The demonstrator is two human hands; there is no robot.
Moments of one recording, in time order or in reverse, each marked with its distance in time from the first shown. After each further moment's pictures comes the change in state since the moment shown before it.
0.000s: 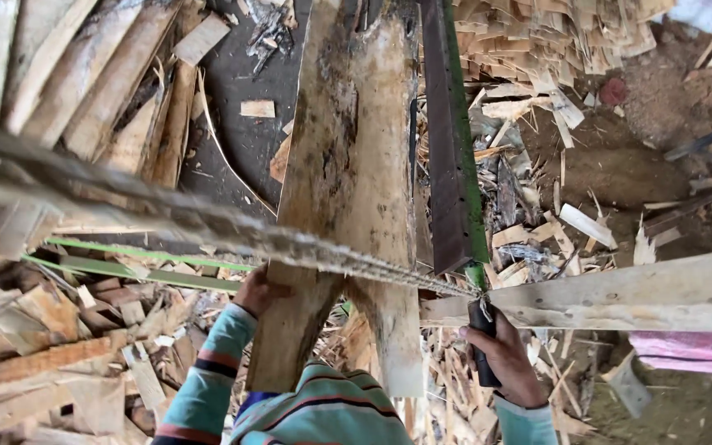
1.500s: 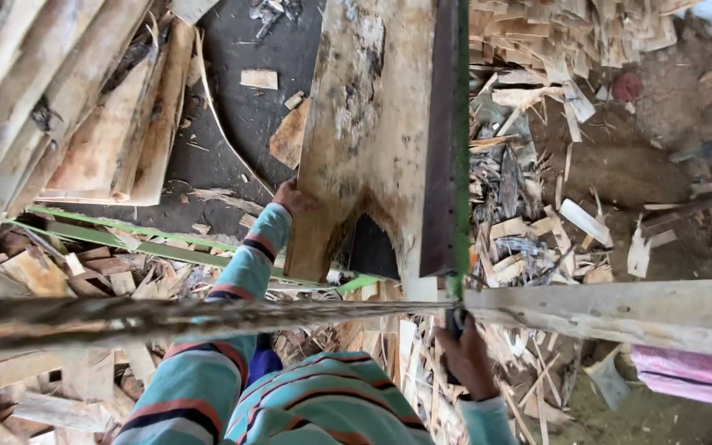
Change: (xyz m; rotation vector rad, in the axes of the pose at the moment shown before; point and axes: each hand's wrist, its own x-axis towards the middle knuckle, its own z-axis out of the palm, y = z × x) left_hand 0.240 -0.009 -0.003 -0.220 0.085 -0.148; right_hand 0.064 0.084 0.012 -0.674 0.093 -0.427
